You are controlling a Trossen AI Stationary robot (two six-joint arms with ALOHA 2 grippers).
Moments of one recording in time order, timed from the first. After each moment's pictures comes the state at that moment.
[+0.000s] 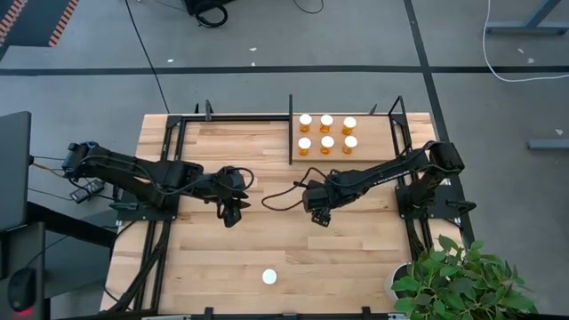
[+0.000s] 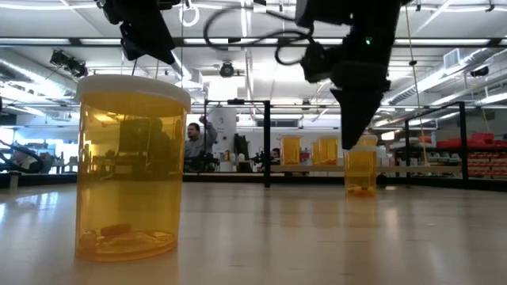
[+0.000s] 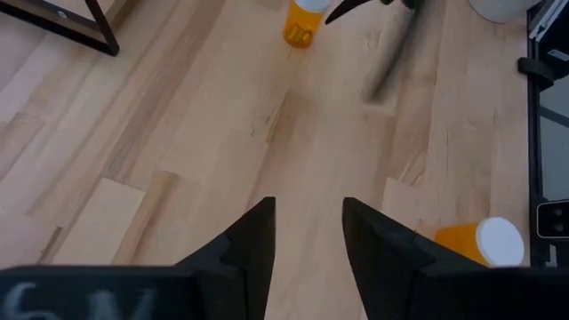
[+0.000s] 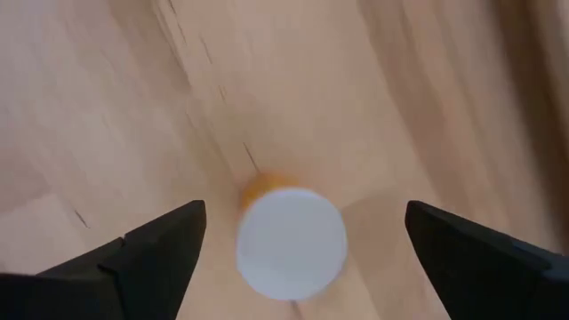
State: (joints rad) left arm -0.19 1.19 0.97 -0.60 -0.16 -0.51; right arm 0.15 1.73 1.21 -0.91 0.26 0.59
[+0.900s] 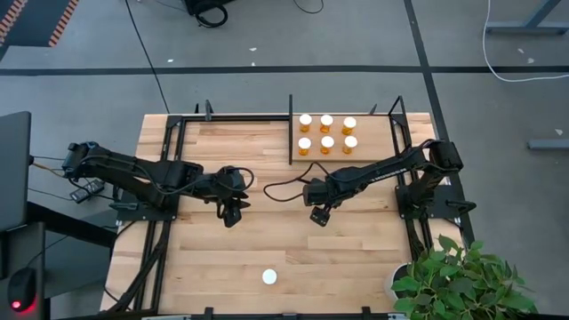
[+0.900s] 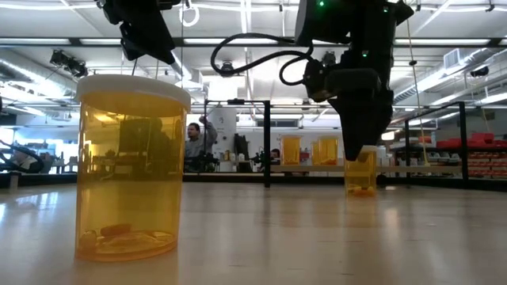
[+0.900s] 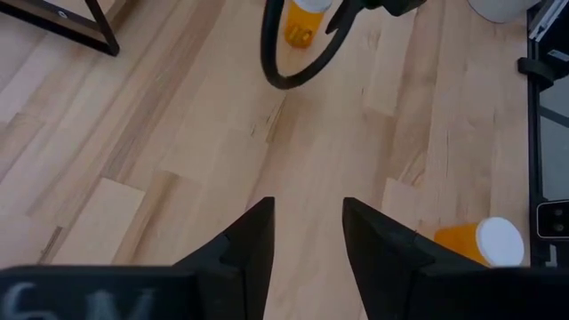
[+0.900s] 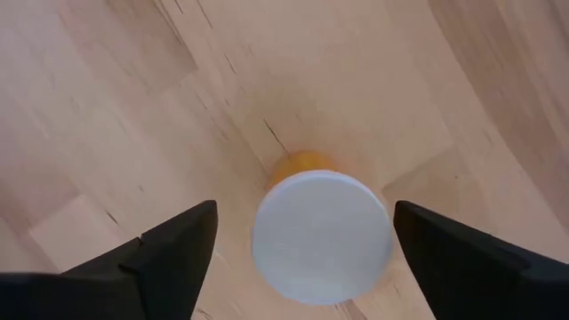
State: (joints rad) left arm -0.19 1.19 0.97 -0.60 -0.16 -0.51; right arm 0.11 1.73 1.15 -0.84 0.10 0.70
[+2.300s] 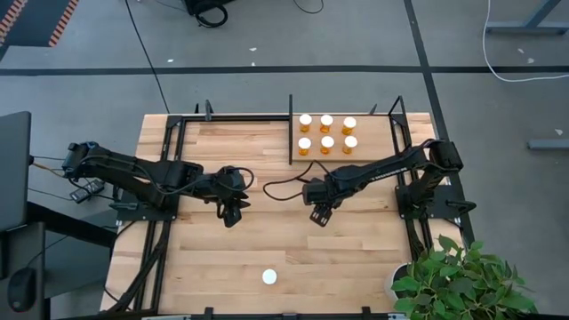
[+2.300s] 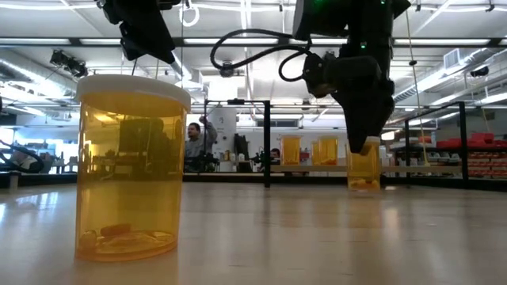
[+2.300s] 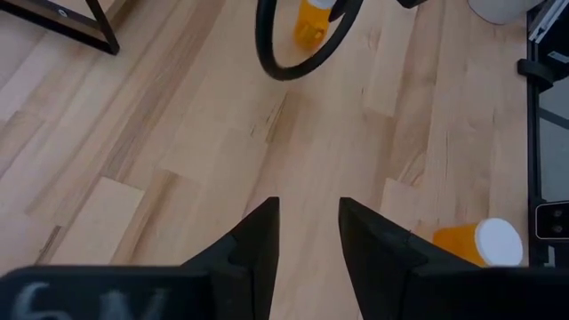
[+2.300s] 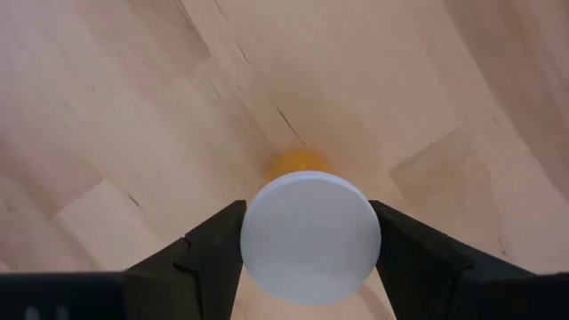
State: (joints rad) left arm -0.19 1.19 0.97 -0.60 -0.16 -0.52; right arm 0.11 1.73 1.19 -0.90 0.06 0.72
